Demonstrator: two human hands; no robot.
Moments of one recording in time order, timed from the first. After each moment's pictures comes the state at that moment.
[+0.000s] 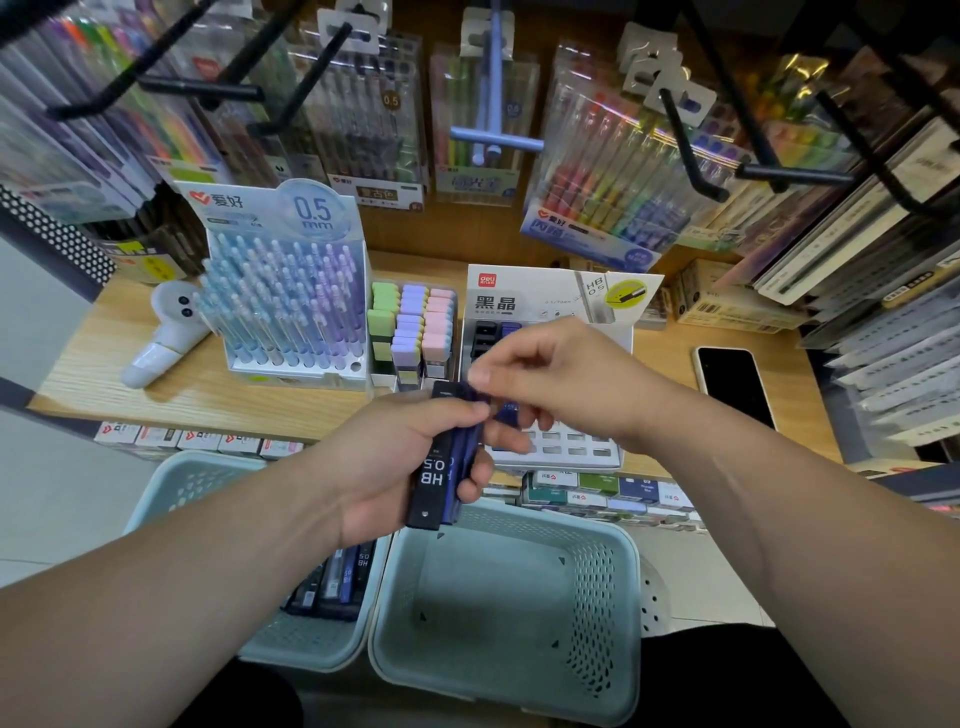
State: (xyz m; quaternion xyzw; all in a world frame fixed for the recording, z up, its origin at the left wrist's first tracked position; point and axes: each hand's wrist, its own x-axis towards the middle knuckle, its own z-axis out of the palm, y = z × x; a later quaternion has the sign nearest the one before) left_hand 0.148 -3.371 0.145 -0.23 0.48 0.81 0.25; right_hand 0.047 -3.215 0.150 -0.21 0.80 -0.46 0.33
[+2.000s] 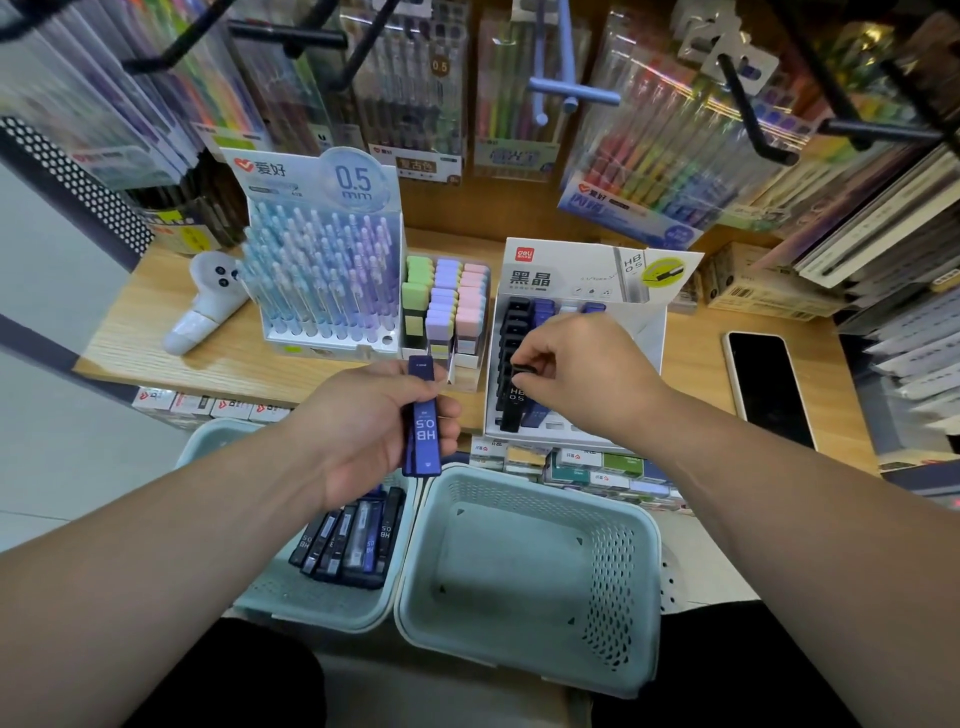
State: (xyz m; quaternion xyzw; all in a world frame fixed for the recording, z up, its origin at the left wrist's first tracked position) left_hand 0.164 -3.412 0.125 -0.33 0.50 0.79 0.16; right_hand 0.053 -3.227 0.115 -0.33 0.91 -0.24 0.11
